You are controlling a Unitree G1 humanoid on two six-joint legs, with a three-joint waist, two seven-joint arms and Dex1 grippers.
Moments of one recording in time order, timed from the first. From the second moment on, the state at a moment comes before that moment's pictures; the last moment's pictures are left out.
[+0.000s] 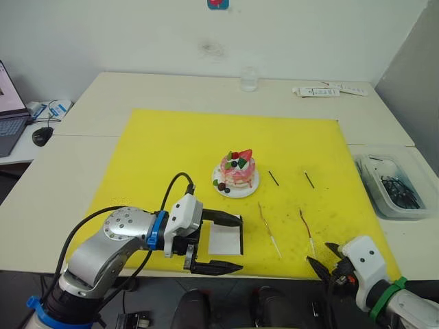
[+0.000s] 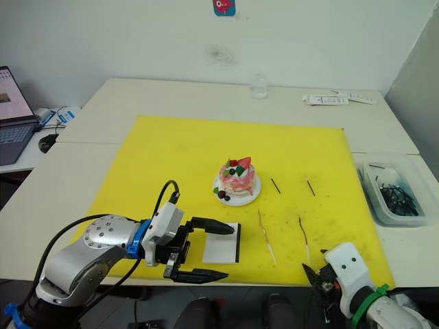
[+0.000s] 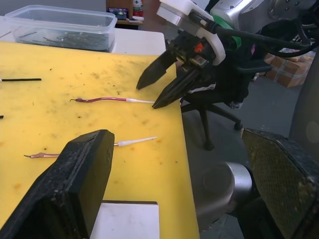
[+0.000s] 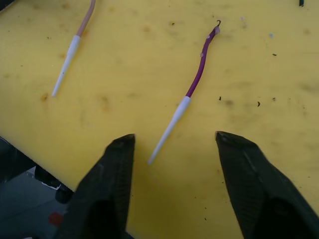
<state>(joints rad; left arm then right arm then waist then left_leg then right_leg) -0.16 0.72 -0.15 -0.50 -0.60 0.45 -1.18 0.62 -0.59 -0.12 -0.98 0.32 0.75 0.34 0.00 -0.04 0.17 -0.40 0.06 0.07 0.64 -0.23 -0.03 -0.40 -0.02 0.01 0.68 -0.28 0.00</state>
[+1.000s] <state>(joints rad) -0.37 0.50 0.08 -0.37 -1.28 1.11 -0.63 0.16 -0.62 -0.41 -0.90 1.34 0.89 0.18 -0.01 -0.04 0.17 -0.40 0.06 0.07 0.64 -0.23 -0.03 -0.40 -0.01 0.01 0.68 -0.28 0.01</state>
